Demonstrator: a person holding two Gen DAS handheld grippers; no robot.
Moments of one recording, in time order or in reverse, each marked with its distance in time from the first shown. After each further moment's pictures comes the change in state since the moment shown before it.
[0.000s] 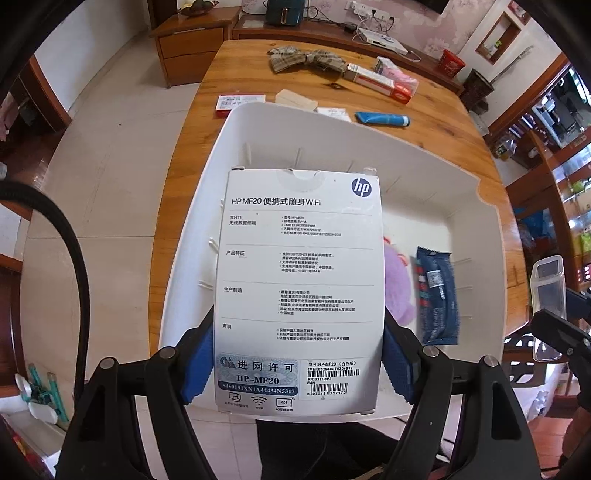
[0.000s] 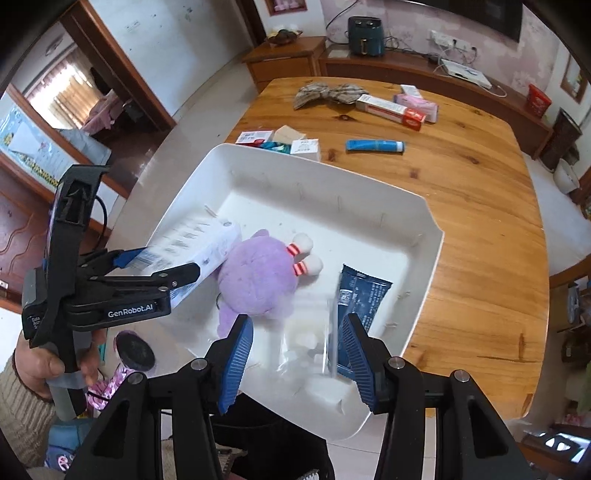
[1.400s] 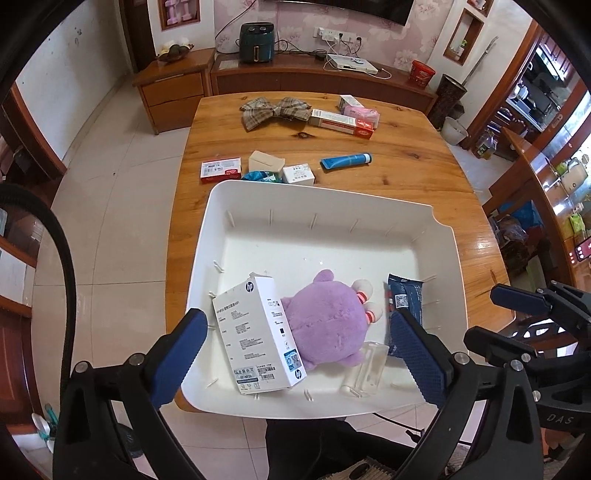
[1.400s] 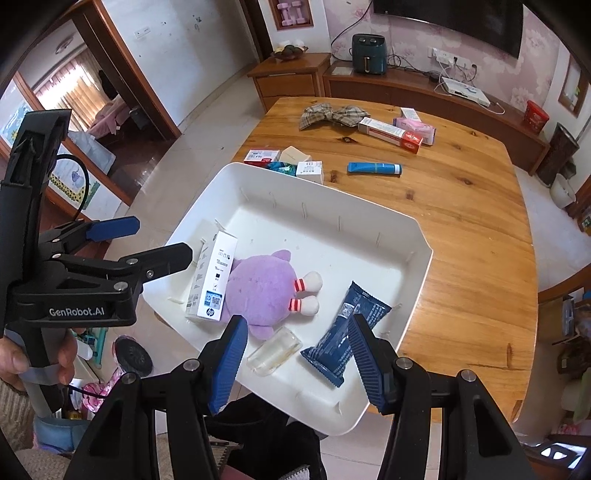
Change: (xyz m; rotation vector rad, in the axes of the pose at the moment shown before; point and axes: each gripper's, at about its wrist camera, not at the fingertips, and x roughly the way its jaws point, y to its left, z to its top) left arm -0.068 -0.031 0.014 0.124 -0.117 -0.003; right arm -0.029 0.006 -0.002 -0.010 -0.066 -0.011
